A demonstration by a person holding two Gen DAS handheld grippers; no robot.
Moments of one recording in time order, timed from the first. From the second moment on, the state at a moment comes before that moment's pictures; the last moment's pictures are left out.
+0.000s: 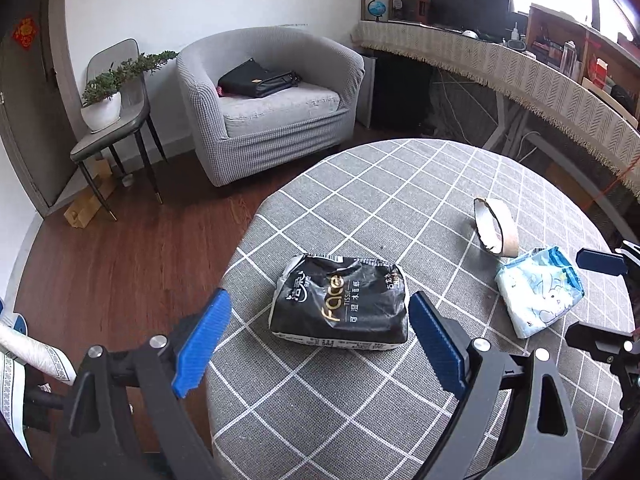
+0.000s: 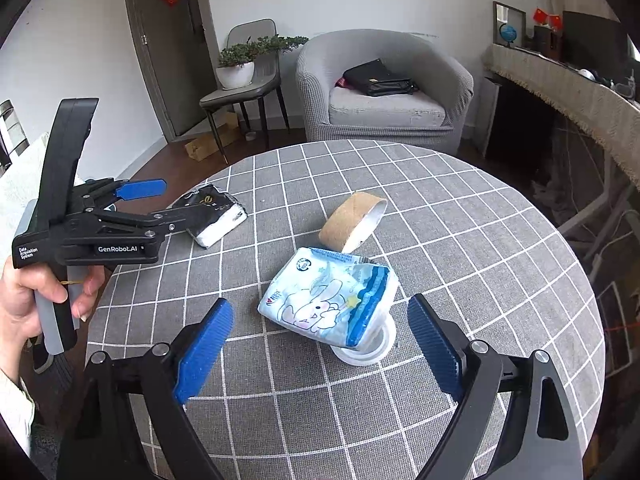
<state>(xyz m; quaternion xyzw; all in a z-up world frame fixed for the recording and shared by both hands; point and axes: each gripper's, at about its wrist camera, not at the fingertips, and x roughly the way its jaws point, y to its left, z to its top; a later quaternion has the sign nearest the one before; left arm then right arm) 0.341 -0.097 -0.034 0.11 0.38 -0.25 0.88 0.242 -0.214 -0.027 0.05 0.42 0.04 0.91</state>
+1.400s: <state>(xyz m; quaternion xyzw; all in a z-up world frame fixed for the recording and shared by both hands) 0.272 -0.074 0.004 -0.01 0.37 -0.17 0.91 0.259 -0.185 -0.049 -0.06 0.44 -0.02 0.90</state>
